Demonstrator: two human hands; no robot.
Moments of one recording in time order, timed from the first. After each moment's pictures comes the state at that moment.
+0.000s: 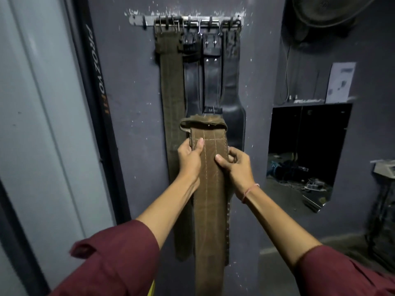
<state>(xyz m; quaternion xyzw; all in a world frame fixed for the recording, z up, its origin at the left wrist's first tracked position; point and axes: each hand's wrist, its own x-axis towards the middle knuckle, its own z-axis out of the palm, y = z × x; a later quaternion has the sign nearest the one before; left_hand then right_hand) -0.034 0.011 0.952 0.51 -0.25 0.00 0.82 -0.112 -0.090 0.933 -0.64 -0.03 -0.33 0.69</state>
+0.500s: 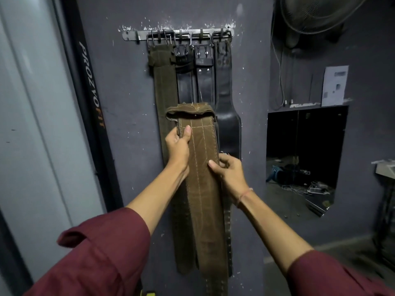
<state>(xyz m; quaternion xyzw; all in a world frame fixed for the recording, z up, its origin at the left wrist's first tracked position) -0.025 0.010 1.004 0.51 -0.25 0.06 0.82 -0.096 -0.100 0.931 -0.65 -0.04 -0.29 0.70</state>
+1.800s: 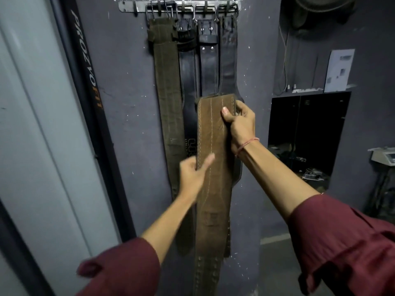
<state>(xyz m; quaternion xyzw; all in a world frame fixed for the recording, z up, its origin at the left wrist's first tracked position) -0.041 0.027 0.898 0.62 -0.29 0.03 0.73 -0.079 -0.099 1.005 -0.54 0.00 -0.42 0.72</state>
